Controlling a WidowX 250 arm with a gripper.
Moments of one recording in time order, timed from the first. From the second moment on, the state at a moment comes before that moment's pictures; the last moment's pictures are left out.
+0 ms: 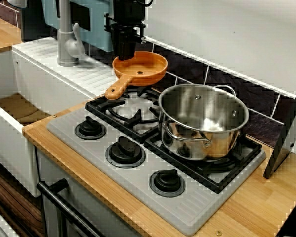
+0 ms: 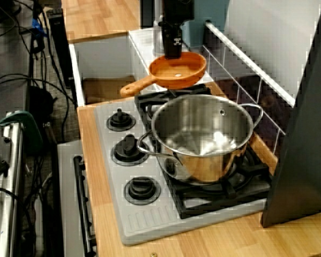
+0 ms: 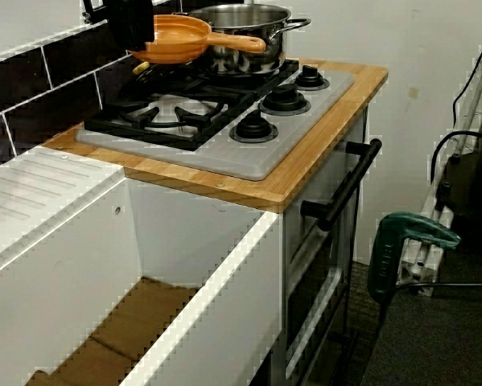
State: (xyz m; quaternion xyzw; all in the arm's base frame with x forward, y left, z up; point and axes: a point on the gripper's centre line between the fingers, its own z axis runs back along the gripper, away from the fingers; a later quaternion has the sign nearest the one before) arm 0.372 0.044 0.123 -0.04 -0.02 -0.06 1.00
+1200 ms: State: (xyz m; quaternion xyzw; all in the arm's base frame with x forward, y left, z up) arm 0.371 0.042 0.093 -0.02 -0.02 -0.05 1.00
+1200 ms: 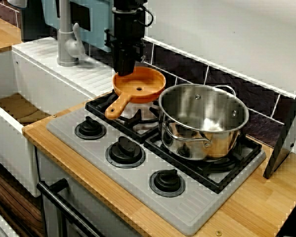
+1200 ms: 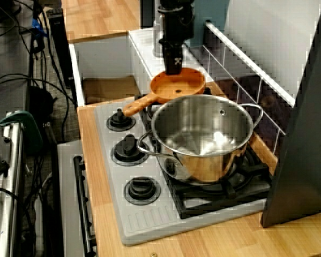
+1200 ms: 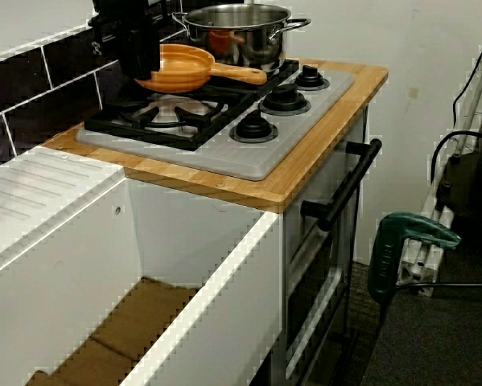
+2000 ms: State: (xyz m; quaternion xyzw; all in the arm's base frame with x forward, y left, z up) arm 0.367 0.037 0.084 -0.01 -0.01 -0.06 1.00
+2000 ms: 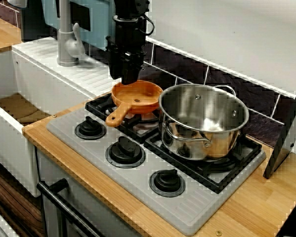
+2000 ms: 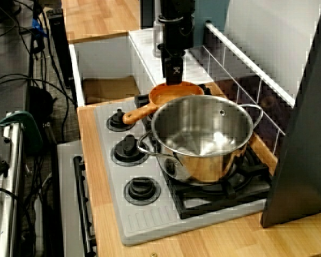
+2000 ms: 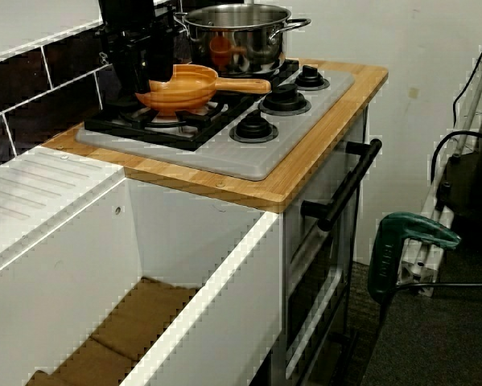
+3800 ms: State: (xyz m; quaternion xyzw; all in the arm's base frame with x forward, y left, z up) arm 0.309 -0.015 0.118 -0.04 -0.09 -0.03 0.99
